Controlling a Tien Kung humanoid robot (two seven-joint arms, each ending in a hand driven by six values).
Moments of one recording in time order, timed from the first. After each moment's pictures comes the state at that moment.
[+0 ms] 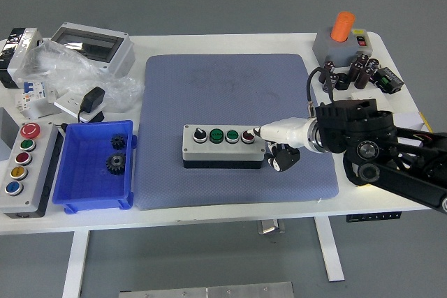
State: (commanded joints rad) left arm -0.06 0.25 -0.35 -0.26 0.09 0.01 -0.08; right arm 0.89 -0.55 0.40 1.66 -1.42 0.48 -0.65
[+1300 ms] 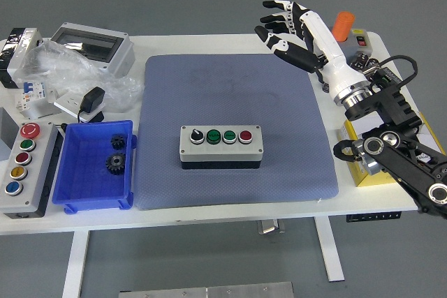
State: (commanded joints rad) left arm -0.04 0.23 -0.32 -0.26 0.11 0.10 -0.01; right arm 0.55 -0.43 0.82 1.51 -1.09 -0.39 0.12
